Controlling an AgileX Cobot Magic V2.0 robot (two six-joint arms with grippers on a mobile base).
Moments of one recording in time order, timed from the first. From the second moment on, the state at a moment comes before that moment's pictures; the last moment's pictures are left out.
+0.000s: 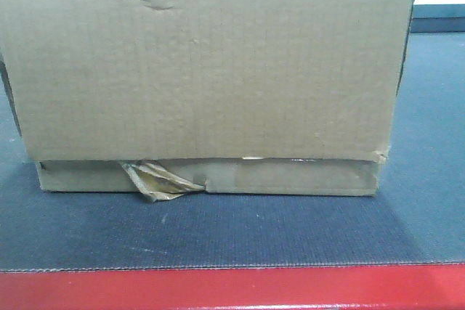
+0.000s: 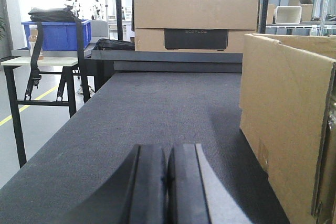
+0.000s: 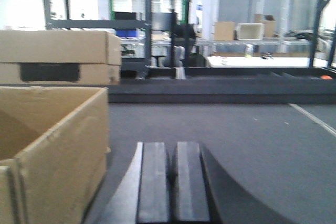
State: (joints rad) left arm 0.09 0.00 0.00 0.01 0.00 0.02; right arm 0.06 0.01 -0.34 -0.04 0.30 0.07
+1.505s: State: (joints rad) left arm 0.09 0.00 0.00 0.00 -0.01 0.02; right arm -0.02 0.00 0.00 0.07 0.10 0.00
